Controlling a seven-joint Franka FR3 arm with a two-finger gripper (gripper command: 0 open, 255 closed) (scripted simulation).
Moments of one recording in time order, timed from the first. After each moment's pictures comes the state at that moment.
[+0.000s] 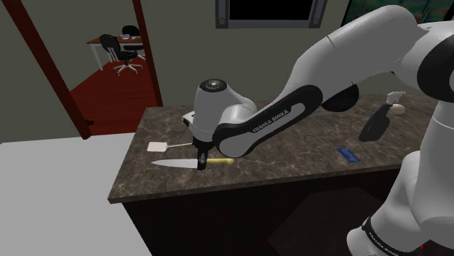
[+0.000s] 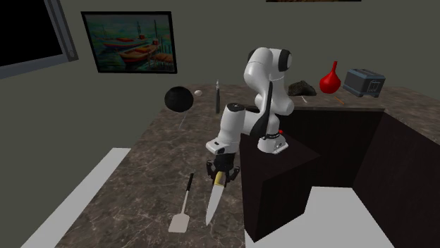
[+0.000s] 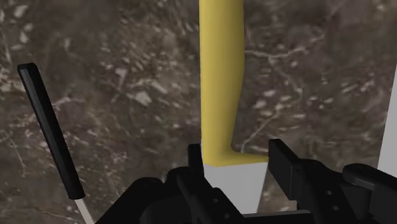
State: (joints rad) arm 0.33 0.23 0.19 -2.06 -0.20 2.50 -0.26
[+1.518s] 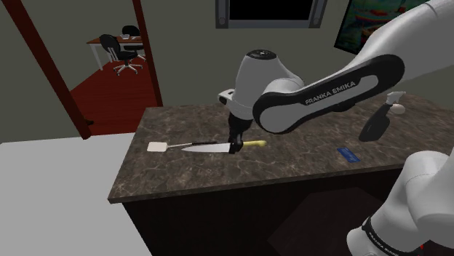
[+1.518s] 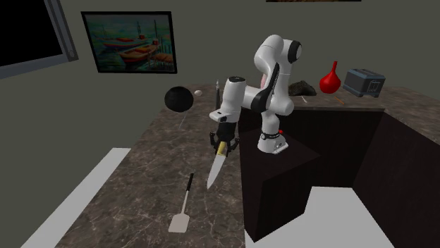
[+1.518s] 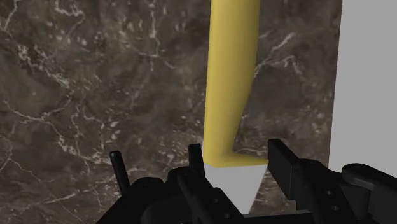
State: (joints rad) arm 0.27 -0.16 0.15 -2.35 -0.05 2.42 -0.48
